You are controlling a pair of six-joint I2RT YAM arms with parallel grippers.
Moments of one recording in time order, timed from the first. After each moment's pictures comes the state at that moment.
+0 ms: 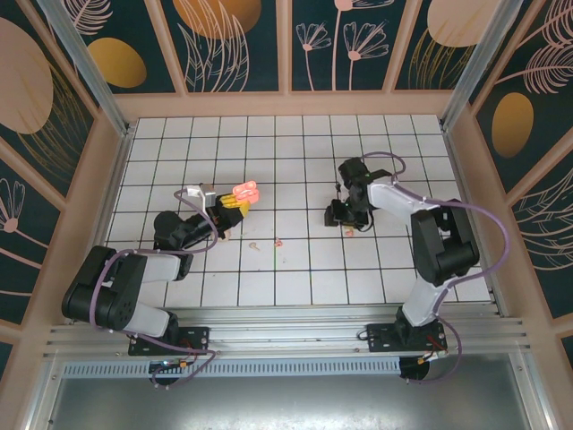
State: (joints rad) left arm -0.25 1.46 0.31 1.35 0.83 -0.47; right arm 0.40 1.77 1.17 -0.77 -0.23 0.35
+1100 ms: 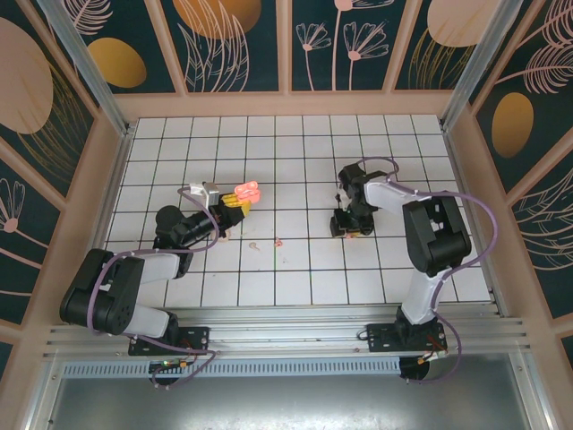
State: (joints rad) left arm -0.25 1.43 0.34 1.21 0.83 -0.39; right arm 0.38 1.82 1.15 -0.85 -0.16 0.19
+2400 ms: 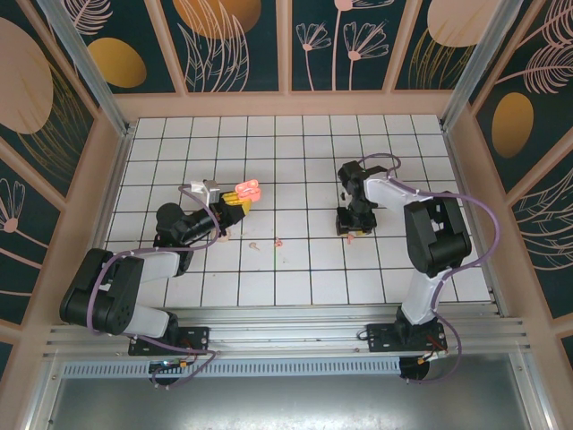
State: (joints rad) left arm -0.25 1.43 0.36 1.18 0.83 -0.39; right arm 0.39 1.83 1.21 -0.95 -0.08 0.29
